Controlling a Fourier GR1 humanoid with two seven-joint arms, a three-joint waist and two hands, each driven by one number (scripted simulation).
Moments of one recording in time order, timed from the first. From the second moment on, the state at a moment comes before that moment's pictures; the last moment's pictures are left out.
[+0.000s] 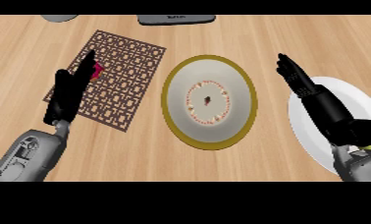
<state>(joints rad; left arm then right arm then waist) -0.30 0.46 -0.27 -1.34 0.19 0.26 0.20 -0.19 -0.56 0.31 -1.64 -0.29 -0.03 -0.03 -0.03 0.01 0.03</state>
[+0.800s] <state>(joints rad) -0.23 0.49 0.00 -1.48 0.33 0.23 -0.05 0.03 -0.57 0.16 -1.84 -0.12 -0.21 -0.22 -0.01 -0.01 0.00</state>
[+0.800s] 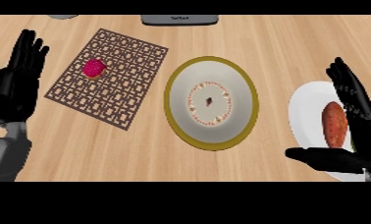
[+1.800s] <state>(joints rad) -0.20 0.48 0.04 -1.49 0.33 0.20 -0.06 0.31 -1.20 -0.23 -2.12 -0.18 0.25 0.29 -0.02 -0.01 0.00</state>
